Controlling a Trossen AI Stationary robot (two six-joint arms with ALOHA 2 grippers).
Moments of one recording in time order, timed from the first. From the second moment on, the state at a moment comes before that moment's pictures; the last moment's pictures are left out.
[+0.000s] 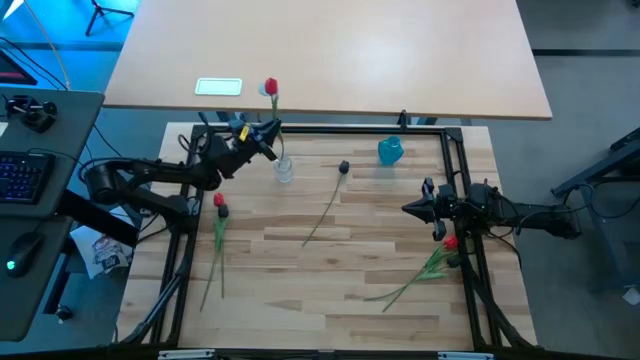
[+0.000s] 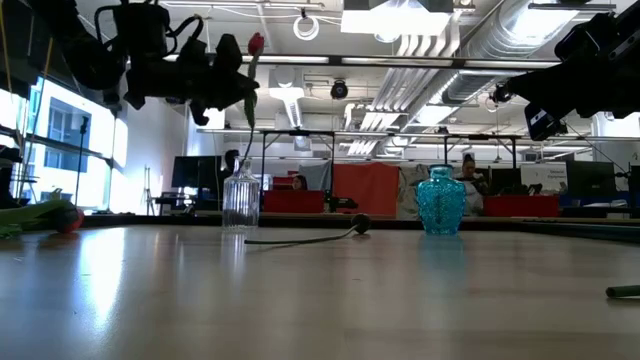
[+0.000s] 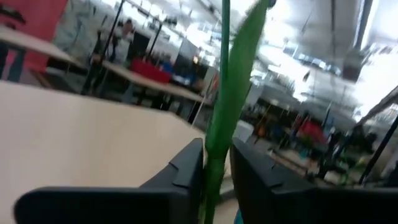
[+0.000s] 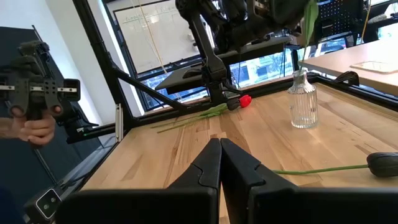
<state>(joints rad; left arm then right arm) 0.53 1.32 0.40 1.11 -0.21 -0.37 -0.07 0.02 0.01 0.03 -0.12 0.25</state>
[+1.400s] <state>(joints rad) 0.32 0.72 0.70 -0.64 -0.14 -0.52 -0.07 0.02 0.01 0.03 -0.11 0.25</state>
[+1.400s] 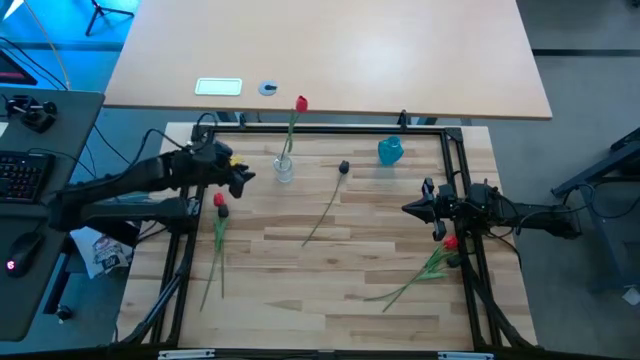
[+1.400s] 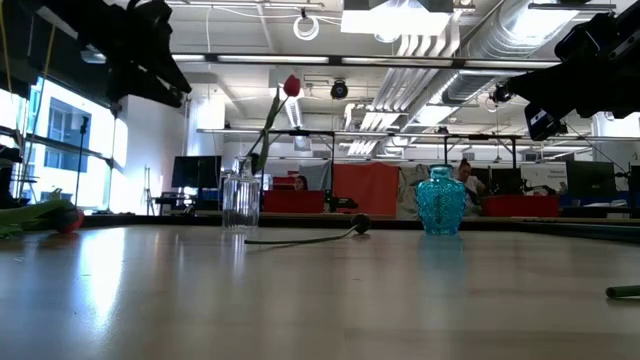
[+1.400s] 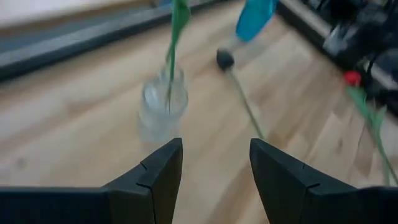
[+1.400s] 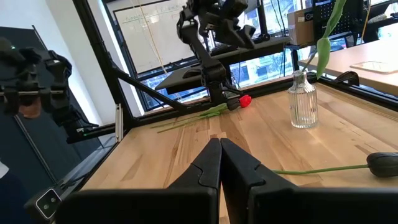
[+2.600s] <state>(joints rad) -0.51 1.31 0.63 -1.07 0.11 -1.49 -0.07 0.02 0.01 0.03 -0.12 0.25</state>
